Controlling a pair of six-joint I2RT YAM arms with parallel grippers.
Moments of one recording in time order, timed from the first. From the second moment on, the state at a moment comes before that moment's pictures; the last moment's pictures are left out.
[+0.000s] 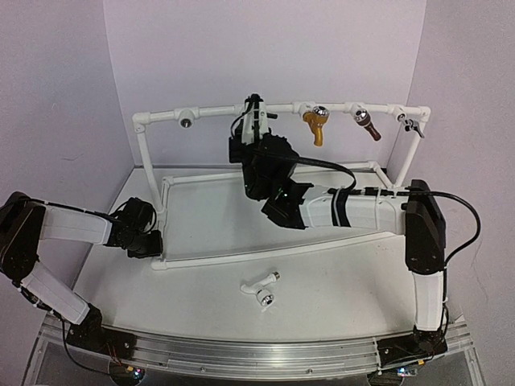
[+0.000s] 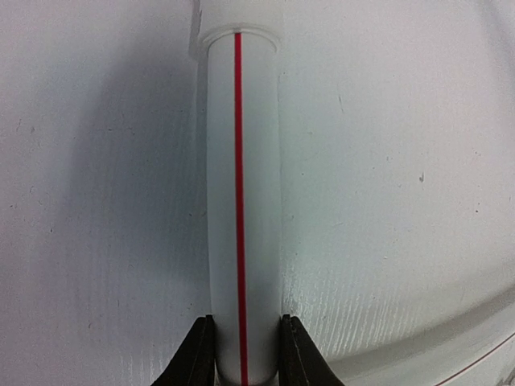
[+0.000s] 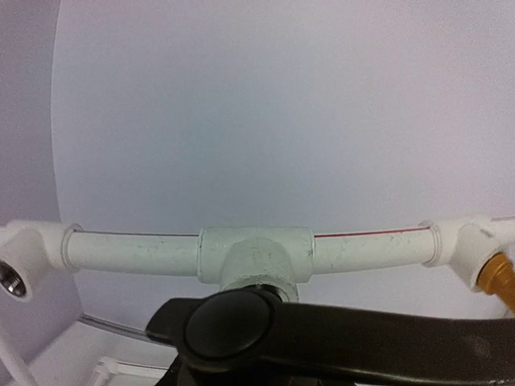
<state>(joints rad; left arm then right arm) -0.42 1.47 0.62 -0.18 -0.09 -0.52 1.03 2.07 1.70 0.76 0.86 -0.29</state>
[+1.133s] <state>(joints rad) -0.42 1.47 0.62 -0.18 -0.08 -0.52 0.96 1.73 1.32 0.57 0.24 0.44</state>
